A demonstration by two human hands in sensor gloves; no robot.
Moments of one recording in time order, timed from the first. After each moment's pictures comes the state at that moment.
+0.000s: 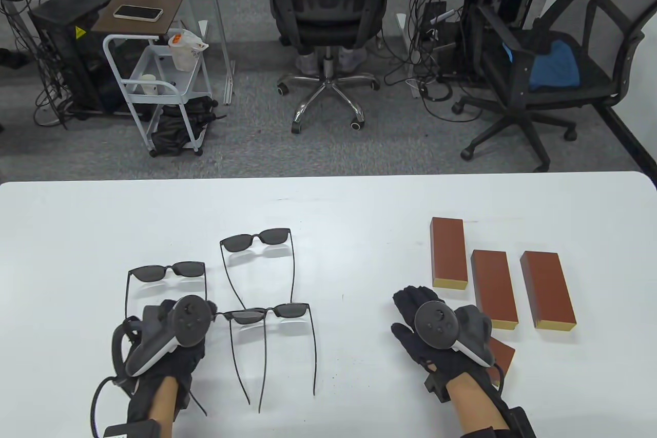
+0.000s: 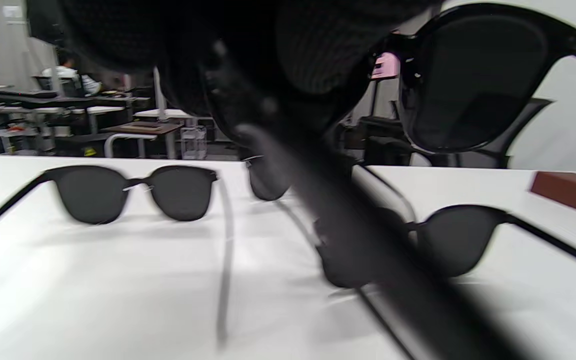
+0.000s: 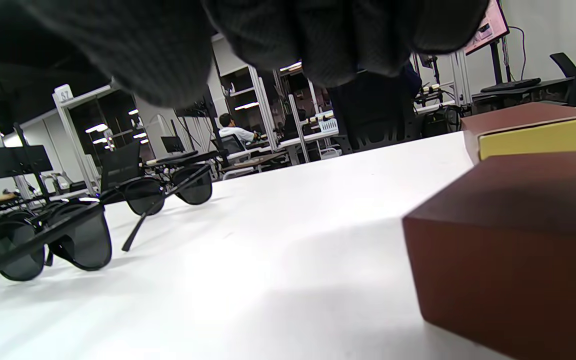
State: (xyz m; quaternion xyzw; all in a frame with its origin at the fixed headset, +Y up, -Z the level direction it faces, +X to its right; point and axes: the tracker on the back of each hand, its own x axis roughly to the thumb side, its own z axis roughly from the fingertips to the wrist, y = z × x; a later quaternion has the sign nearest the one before) left_hand -0.239 -0.653 -0.296 -0.03 -0.04 0.02 1.00; right_hand 0.162 -0.710 -0.314 0.13 -0.05 0.98 0.16
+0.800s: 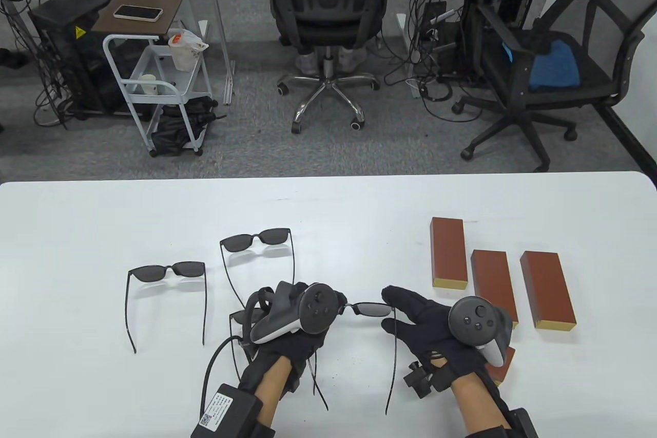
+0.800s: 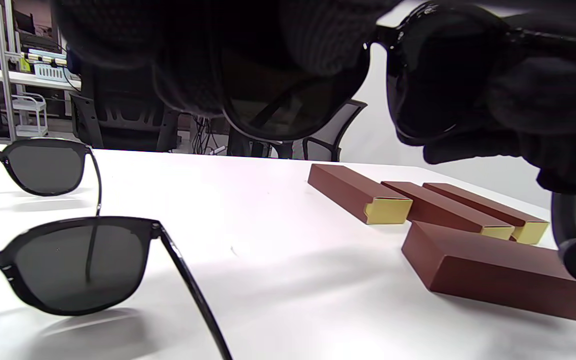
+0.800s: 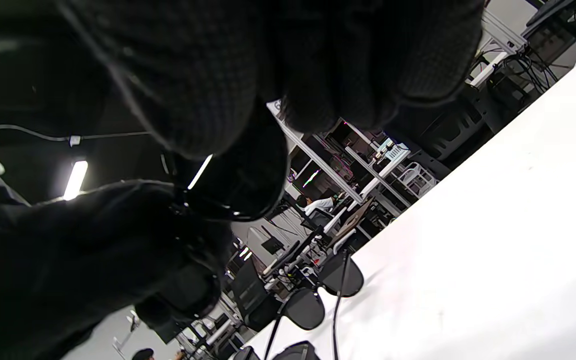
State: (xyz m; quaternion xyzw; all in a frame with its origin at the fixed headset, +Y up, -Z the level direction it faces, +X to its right) left_hand -0.079 -0.654 -0.318 -0.06 -0.22 0.07 0.97; right_hand 0.171 -0.697 -0.313 0.17 -0.08 0.87 0.46
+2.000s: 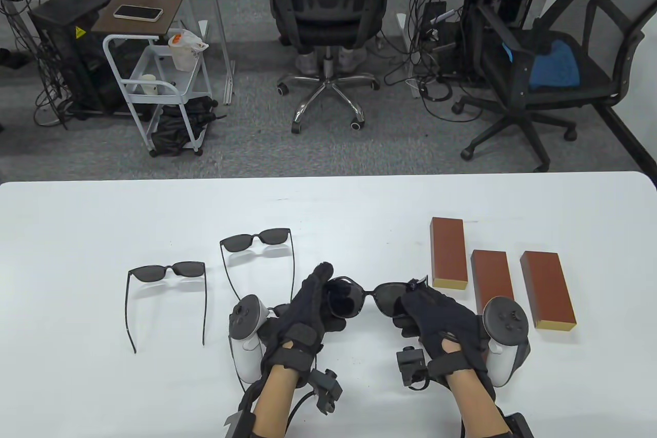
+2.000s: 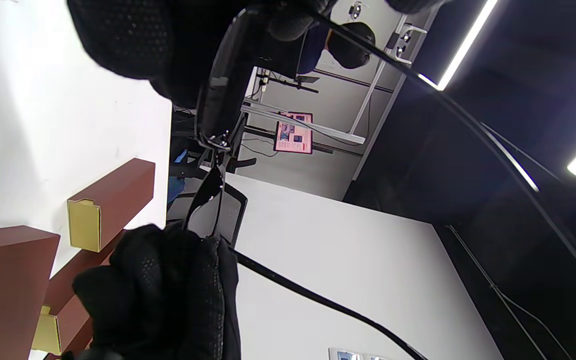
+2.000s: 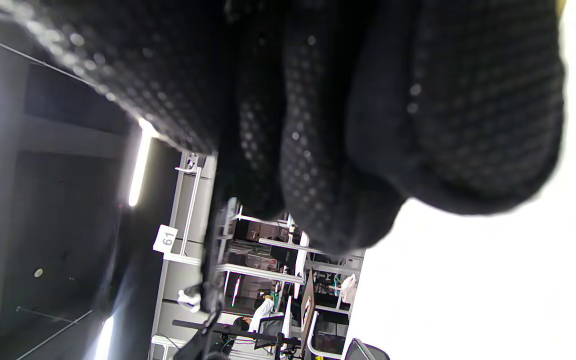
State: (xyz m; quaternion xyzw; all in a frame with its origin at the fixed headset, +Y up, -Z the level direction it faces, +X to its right) left_hand -0.107 -0.714 -0.304 -0.14 -0.07 0.78 0.61; right_hand 0.193 -0.702 -0.302 -0.10 -0.06 0.75 0.65
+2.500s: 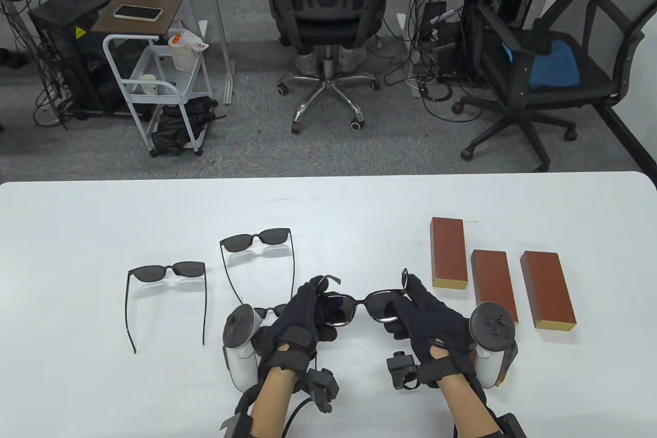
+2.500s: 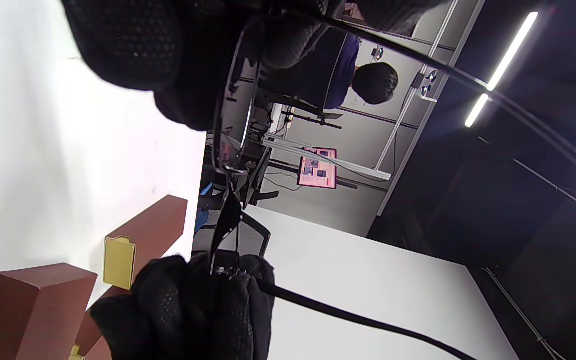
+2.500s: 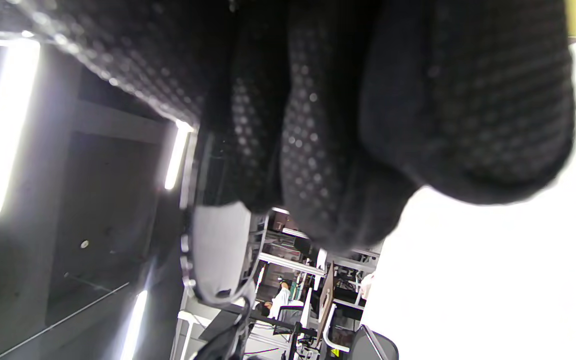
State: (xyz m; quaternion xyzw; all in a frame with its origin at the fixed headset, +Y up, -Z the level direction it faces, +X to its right) left_hand -0.120 -0.733 -0.300 -0.13 0.00 0.78 0.62; right_hand 0.177 -0.710 -0.302 -0.04 -0.10 0.77 0.63
